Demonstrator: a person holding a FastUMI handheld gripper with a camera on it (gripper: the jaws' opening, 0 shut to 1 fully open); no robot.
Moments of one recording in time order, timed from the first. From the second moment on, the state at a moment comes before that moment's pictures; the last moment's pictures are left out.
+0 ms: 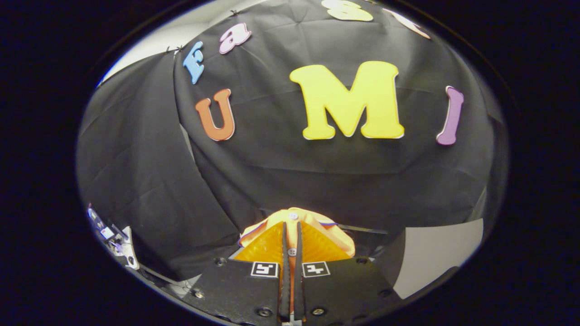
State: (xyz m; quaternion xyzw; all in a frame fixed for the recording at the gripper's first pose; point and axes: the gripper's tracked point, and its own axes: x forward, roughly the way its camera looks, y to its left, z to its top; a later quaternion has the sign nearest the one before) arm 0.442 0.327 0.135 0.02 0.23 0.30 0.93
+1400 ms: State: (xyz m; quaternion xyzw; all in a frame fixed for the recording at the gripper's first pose) arm 0.490 0.380 -0.190 0.03 0.40 0.19 0.89
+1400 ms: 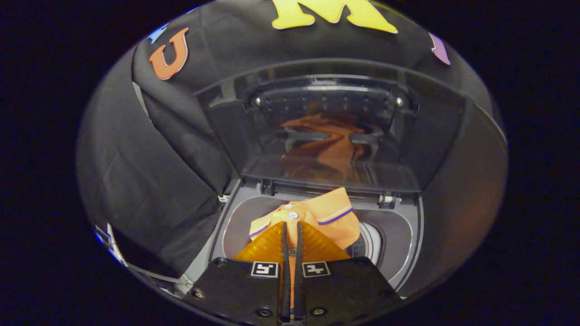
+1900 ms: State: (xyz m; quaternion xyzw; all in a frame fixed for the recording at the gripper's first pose) arm 0.480 0.374 -0.271 0.01 0.47 0.15 0.87
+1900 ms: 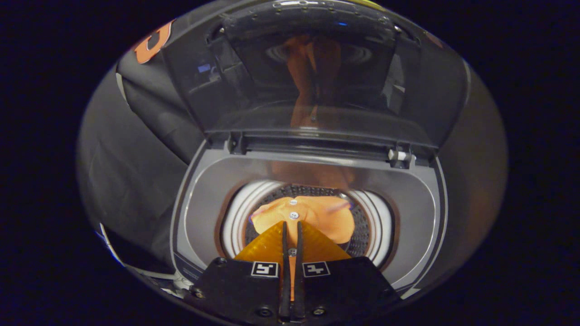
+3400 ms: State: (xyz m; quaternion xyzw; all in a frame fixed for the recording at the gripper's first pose) arm 0.474 0.355 -0.220 -0.02 0.46 0.14 0.88
